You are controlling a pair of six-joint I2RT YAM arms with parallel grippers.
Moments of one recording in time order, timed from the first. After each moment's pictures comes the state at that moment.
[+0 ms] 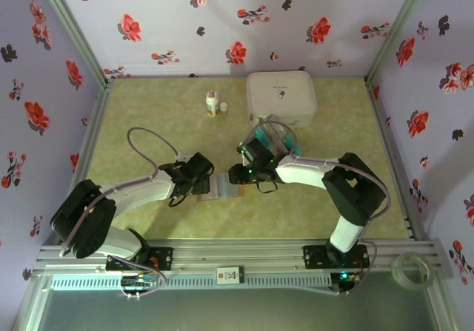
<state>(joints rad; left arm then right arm) -0.79 1.42 0.72 -0.57 -0.40 -0.76 0.80 1.72 0.93 -0.19 -0.22 0.62</state>
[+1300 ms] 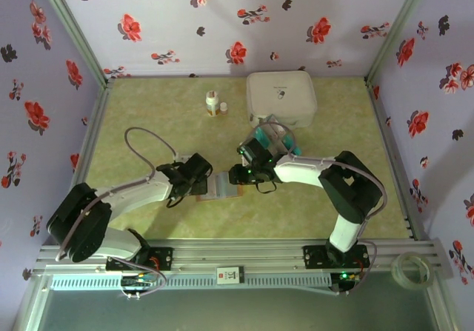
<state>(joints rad) -0.79 1.38 0.72 -0.62 -0.42 -0.75 0.81 1.74 0.94 -0.19 -0.23 0.64</state>
